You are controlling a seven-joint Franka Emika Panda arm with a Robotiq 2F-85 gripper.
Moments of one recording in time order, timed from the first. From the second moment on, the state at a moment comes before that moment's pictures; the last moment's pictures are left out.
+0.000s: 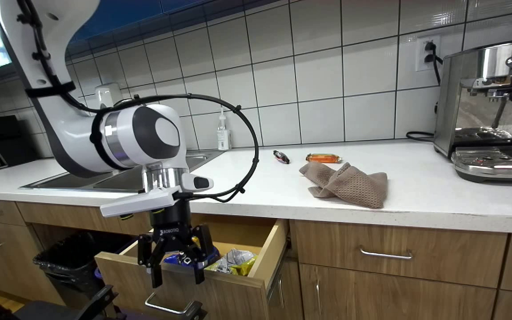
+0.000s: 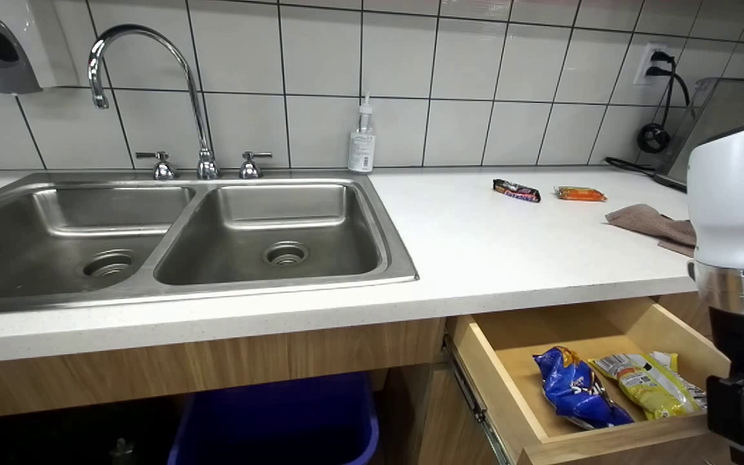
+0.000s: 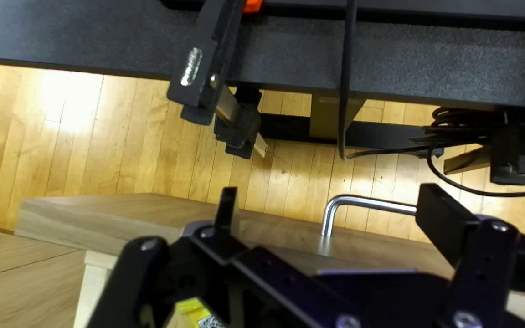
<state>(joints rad) 0.01 0.17 -0.07 -2.77 -0.34 2.53 0.07</state>
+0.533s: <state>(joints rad) 0.02 0.19 -0.10 -2.76 -0.36 2.61 0.18</state>
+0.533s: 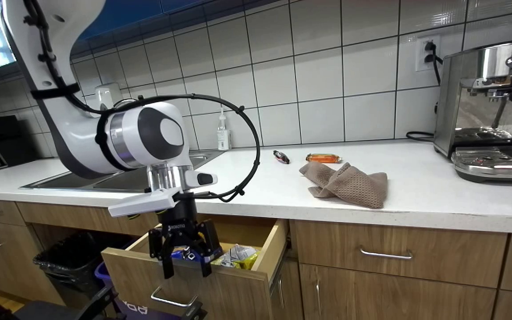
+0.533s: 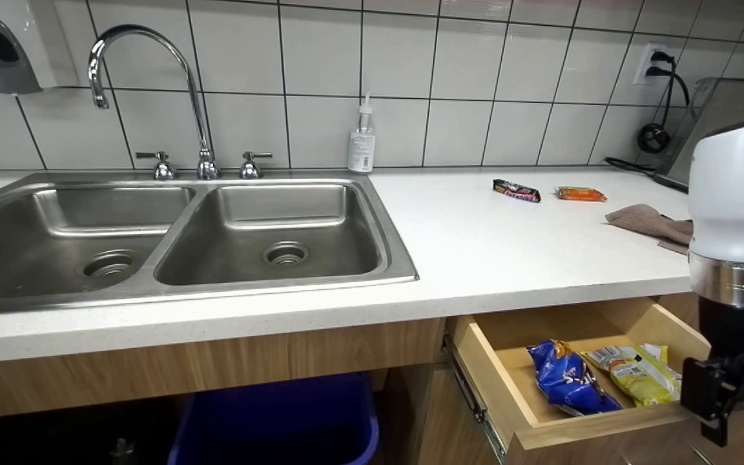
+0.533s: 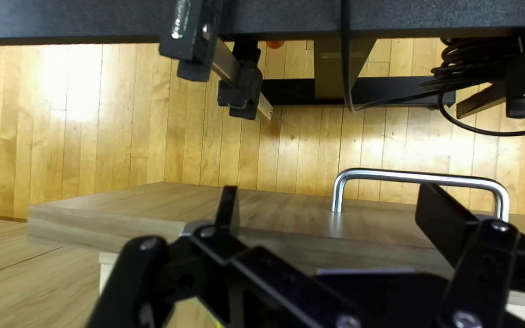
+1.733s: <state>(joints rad) 0.05 0.28 -0.12 -2.62 -0.36 2.64 0.24</state>
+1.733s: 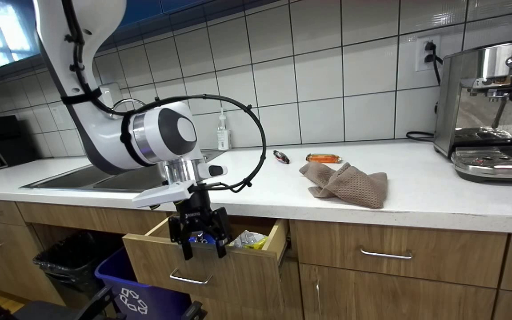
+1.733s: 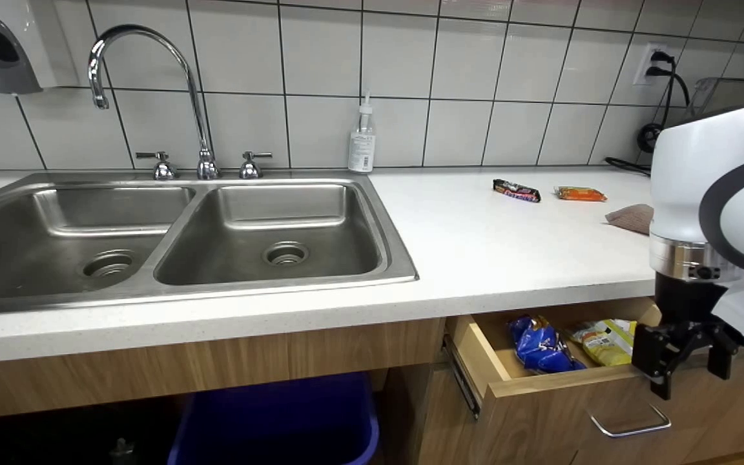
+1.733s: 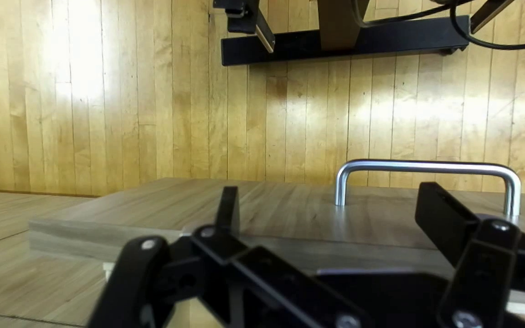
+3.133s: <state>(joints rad) 0.06 0.39 -0.12 -2.47 -0.29 2.63 0.25</state>
